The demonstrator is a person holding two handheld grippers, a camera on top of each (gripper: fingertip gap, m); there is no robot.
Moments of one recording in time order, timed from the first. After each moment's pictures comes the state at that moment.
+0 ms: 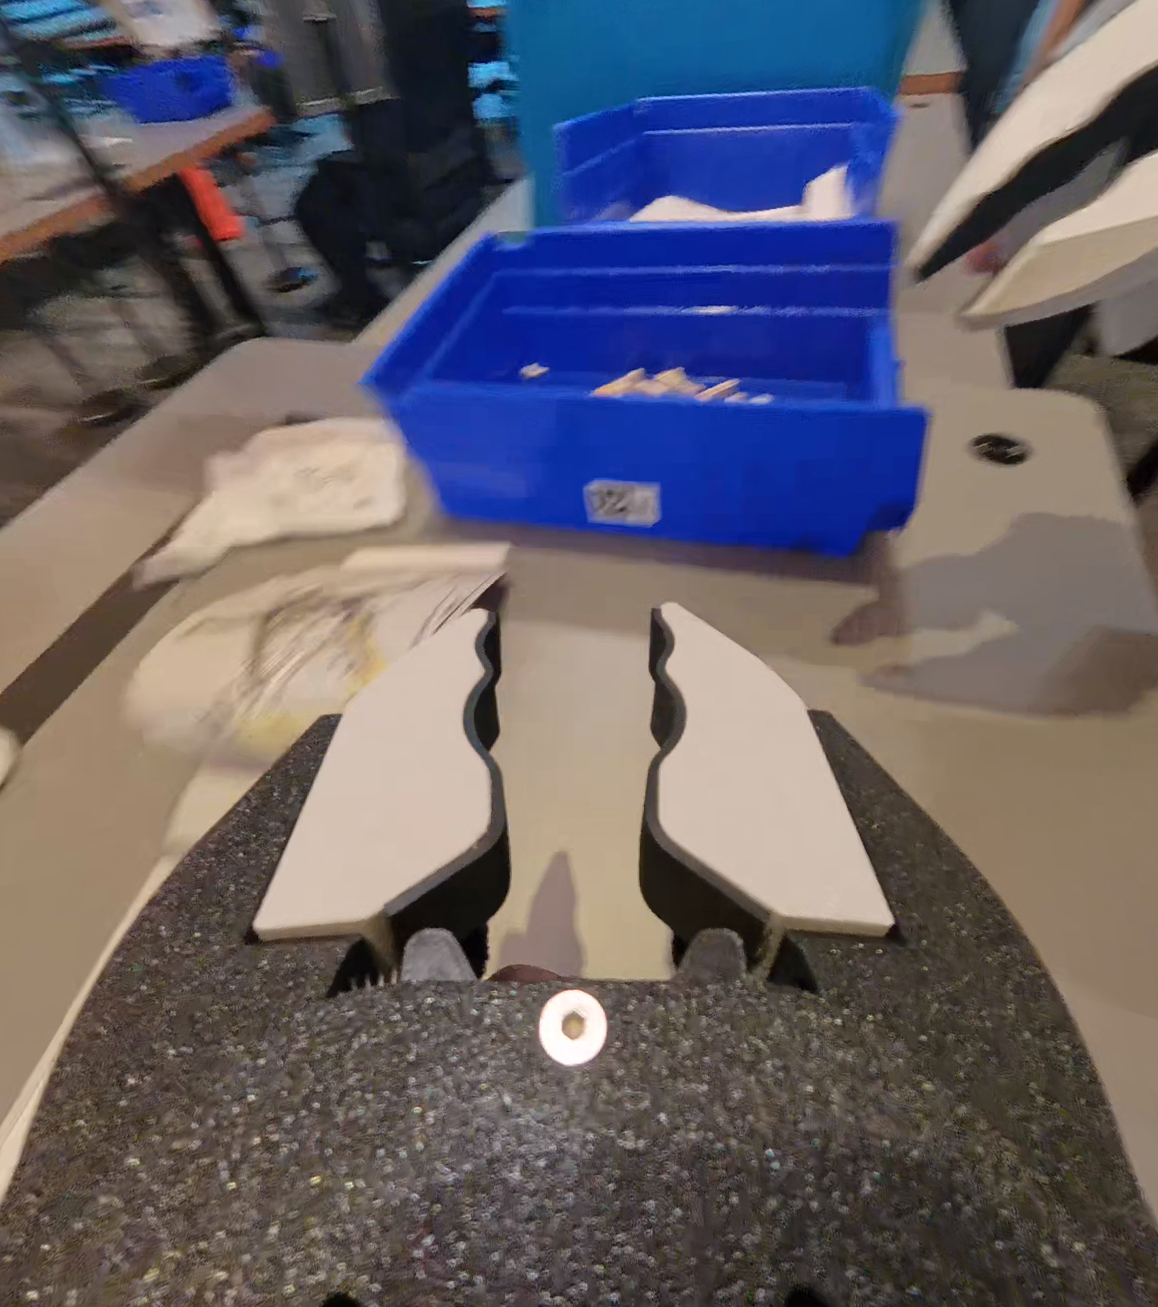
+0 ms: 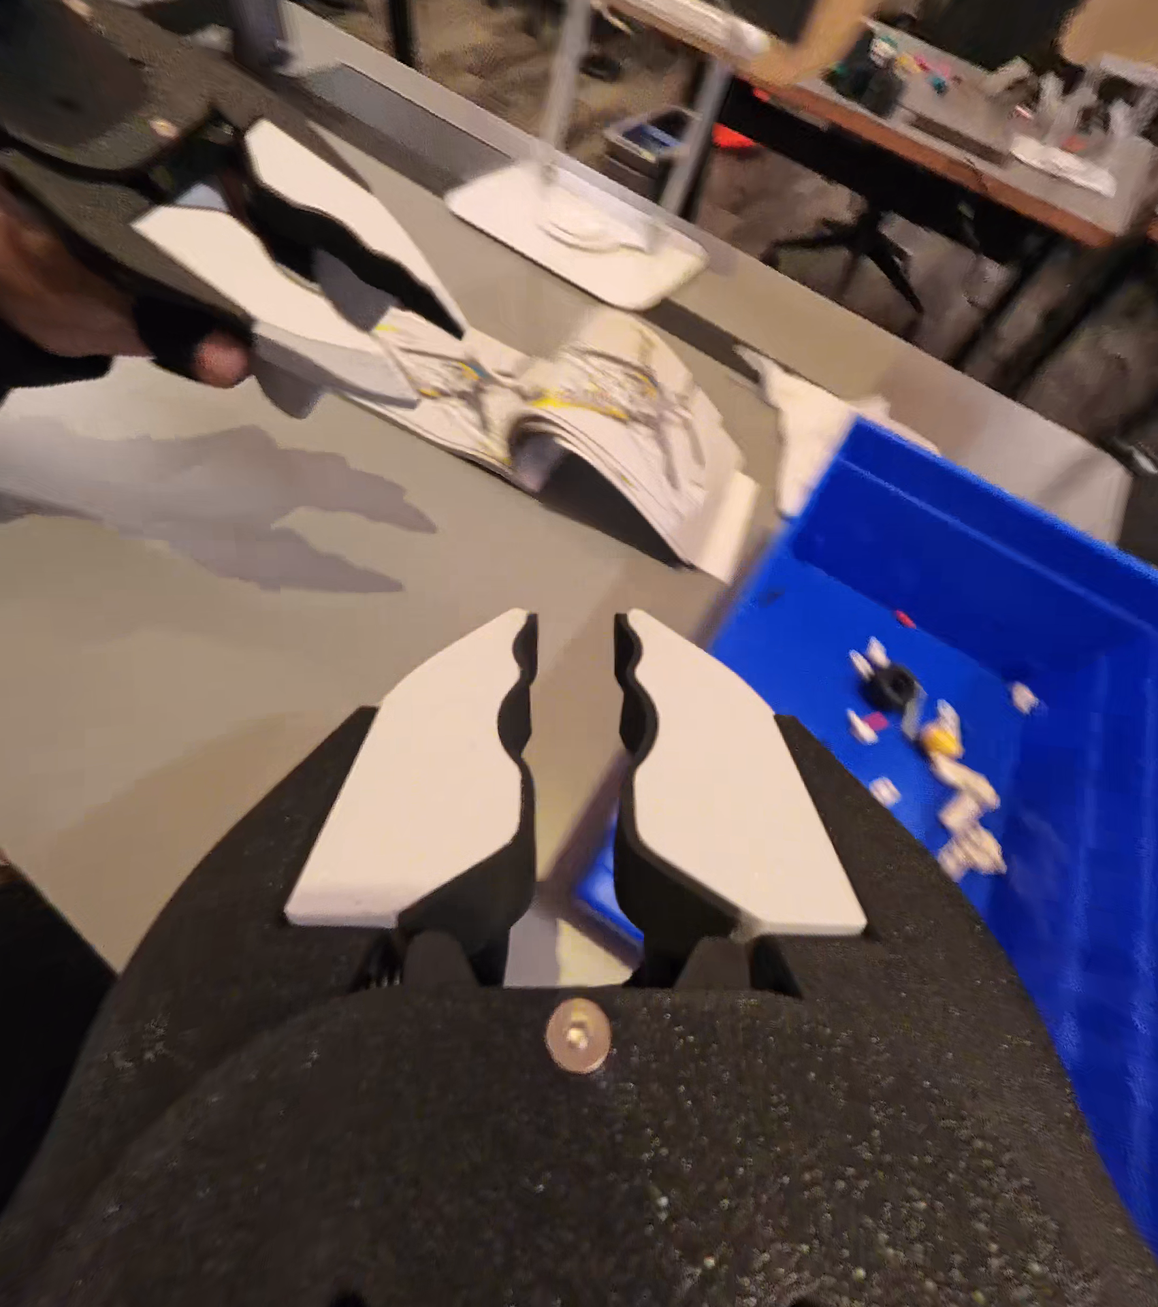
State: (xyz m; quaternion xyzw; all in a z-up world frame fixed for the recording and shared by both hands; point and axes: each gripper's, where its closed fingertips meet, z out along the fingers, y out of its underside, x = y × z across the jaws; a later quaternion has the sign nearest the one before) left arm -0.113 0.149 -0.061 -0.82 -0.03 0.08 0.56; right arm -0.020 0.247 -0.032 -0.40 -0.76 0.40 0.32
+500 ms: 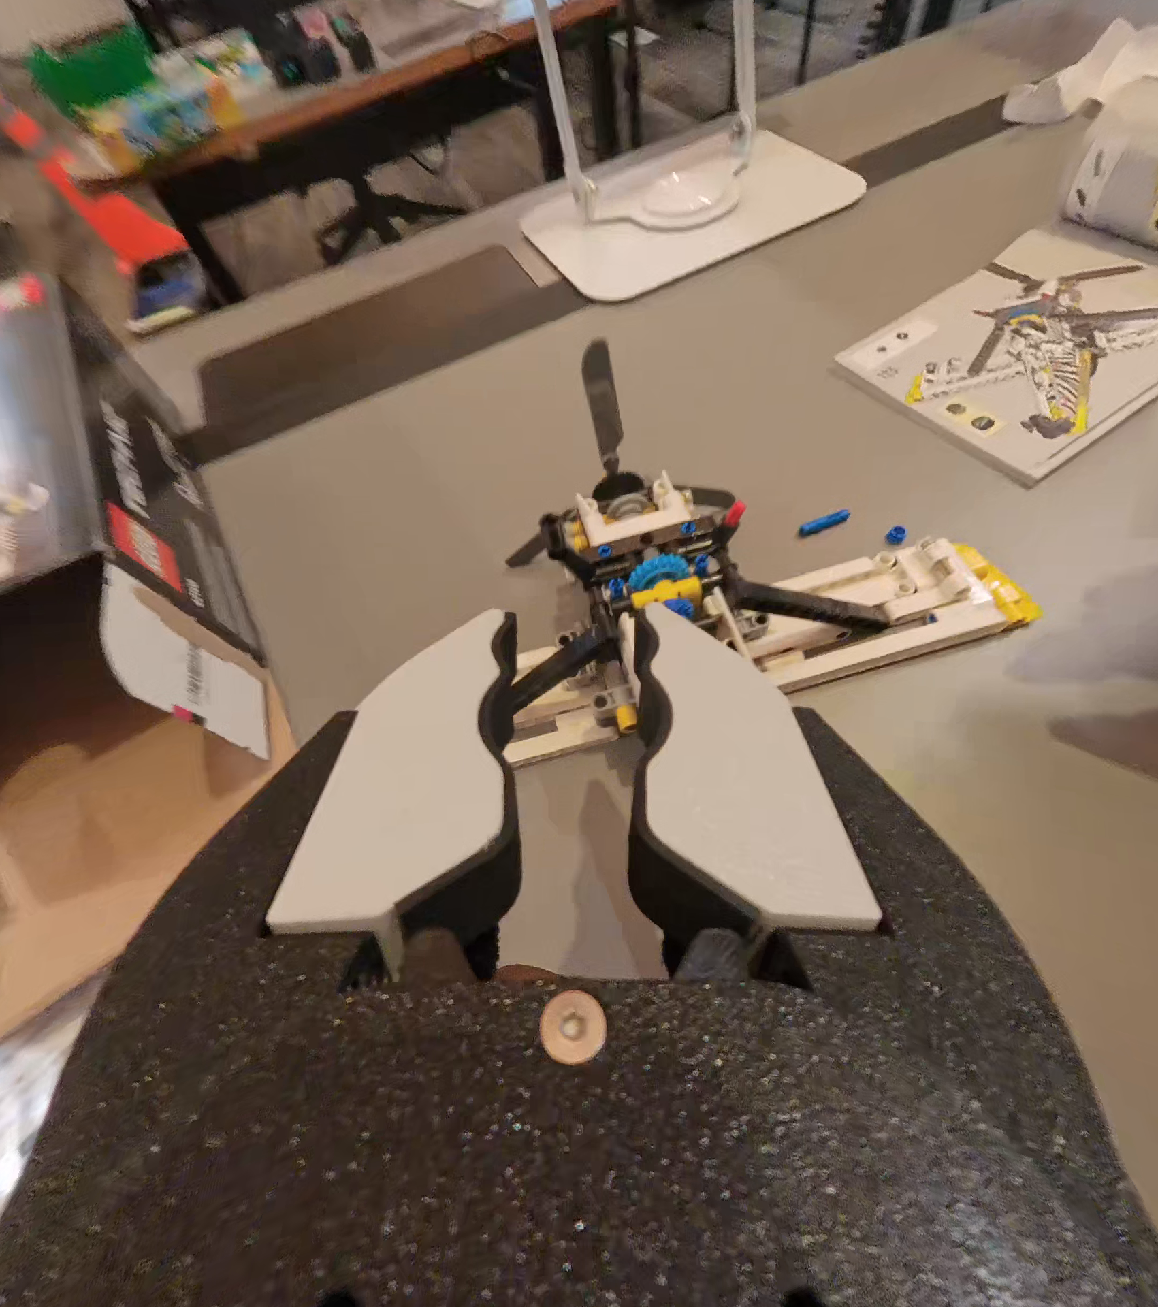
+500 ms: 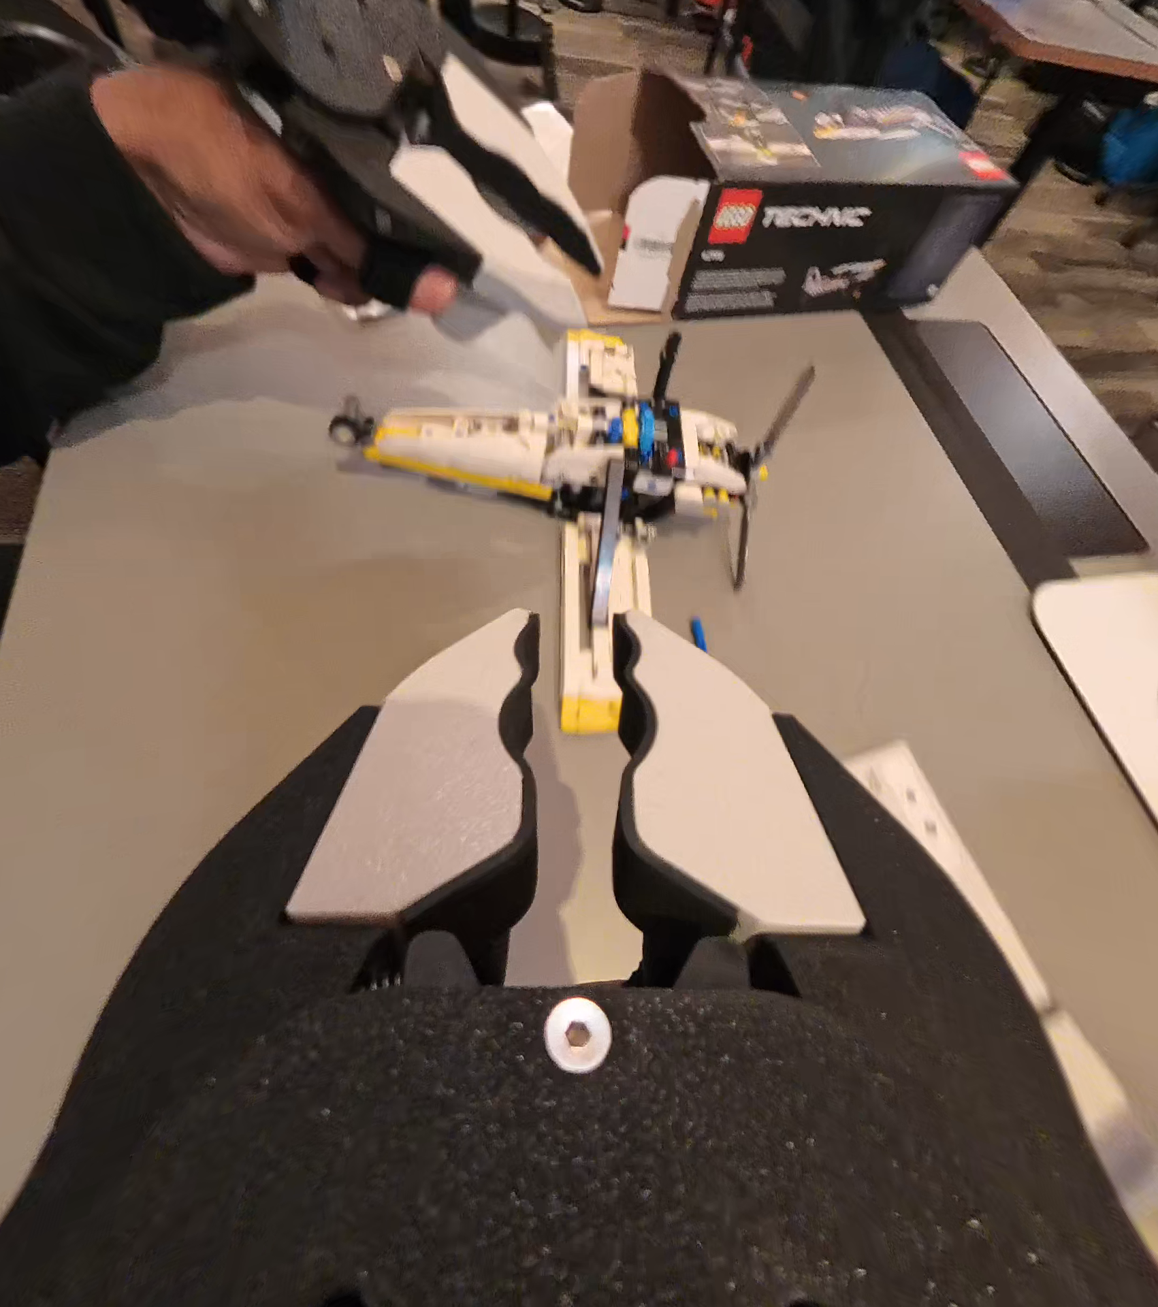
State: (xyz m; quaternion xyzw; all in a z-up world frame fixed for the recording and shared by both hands) left arm -0.215 -0.255 -0.104 -0.77 -0.36 0.29 0.43; right arm -0.138 -0.095 -0.069 -0.11 -0.86 0.47 0.16
